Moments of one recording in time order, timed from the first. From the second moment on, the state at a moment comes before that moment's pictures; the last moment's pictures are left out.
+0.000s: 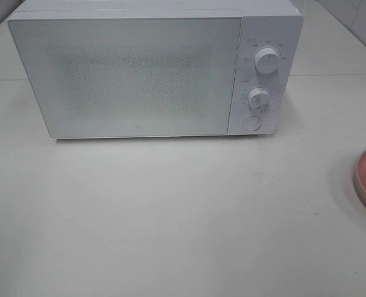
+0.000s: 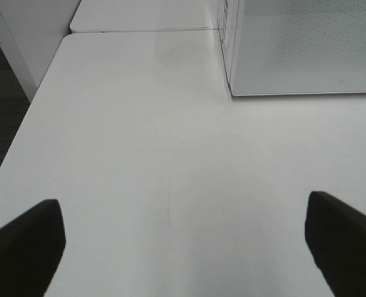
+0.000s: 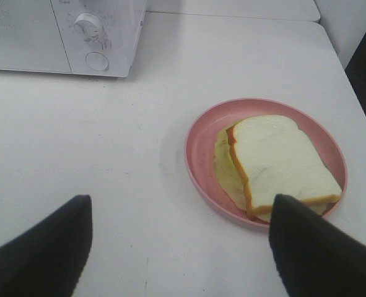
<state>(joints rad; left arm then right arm) 0.04 0.00 -0.50 -0.05 1.04 0.06 0.15 0.00 -0.51 -0.13 1.04 0.09</state>
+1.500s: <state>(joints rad) 0.04 0.00 -0.50 -0.05 1.04 0.06 0.15 0.36 -0.59 -0.13 0.90 0.09</state>
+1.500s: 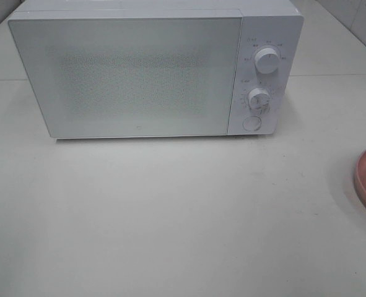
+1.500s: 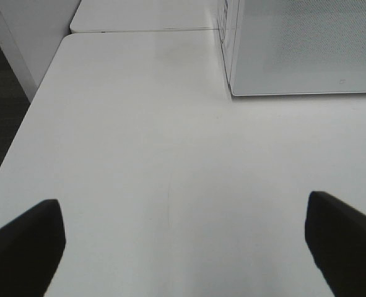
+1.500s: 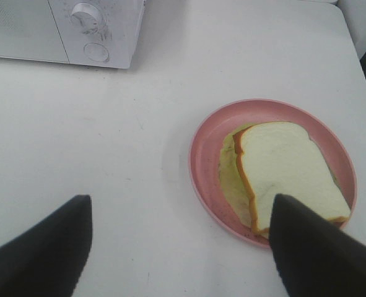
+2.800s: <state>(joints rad) 0.04 0.00 -0.50 -0.05 1.04 0.06 0.15 0.98 -0.59 -0.13 0.19 0.09</state>
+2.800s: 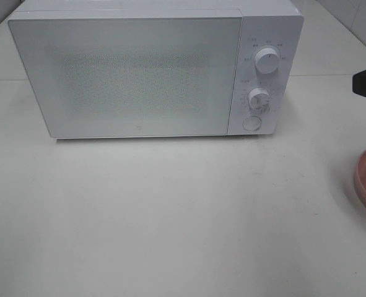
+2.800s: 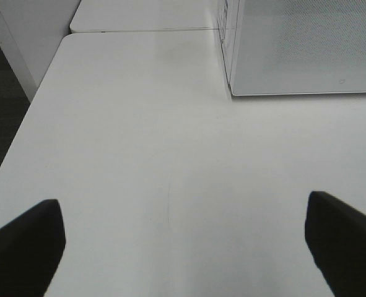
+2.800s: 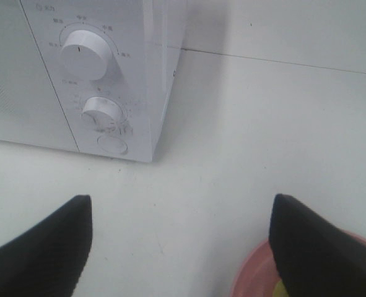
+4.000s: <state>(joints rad) 0.04 0.00 -0.50 -0.05 1.04 0.06 0.46 1.45 -0.25 0.39 -1.06 -0.13</state>
